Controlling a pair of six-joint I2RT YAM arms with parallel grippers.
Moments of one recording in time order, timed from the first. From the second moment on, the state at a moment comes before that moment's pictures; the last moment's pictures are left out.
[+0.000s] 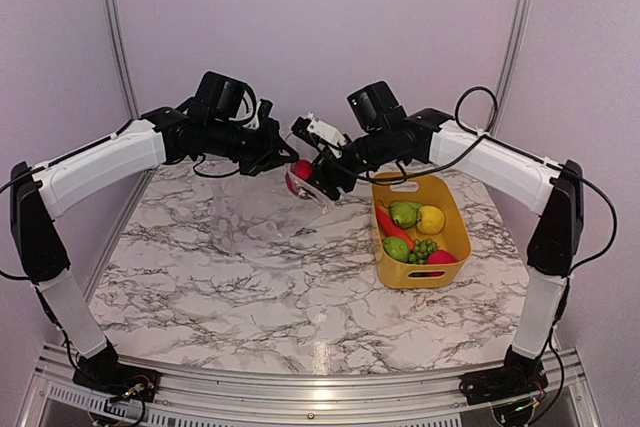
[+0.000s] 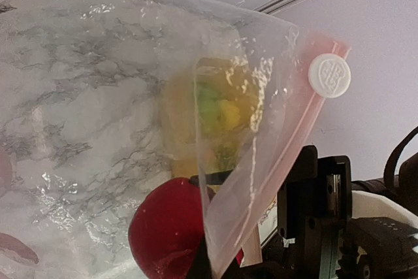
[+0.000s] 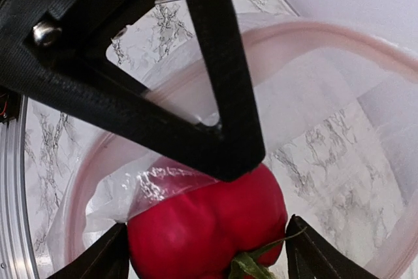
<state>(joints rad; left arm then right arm) -0.68 1.72 1.65 -0.49 0.33 -0.81 0.75 1.89 1.83 -0.64 -0.38 -0.37</state>
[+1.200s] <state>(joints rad) -0.68 1.74 1.64 -0.61 0.28 -0.70 0.32 1.56 1.48 -0.83 -0.32 -0.66</state>
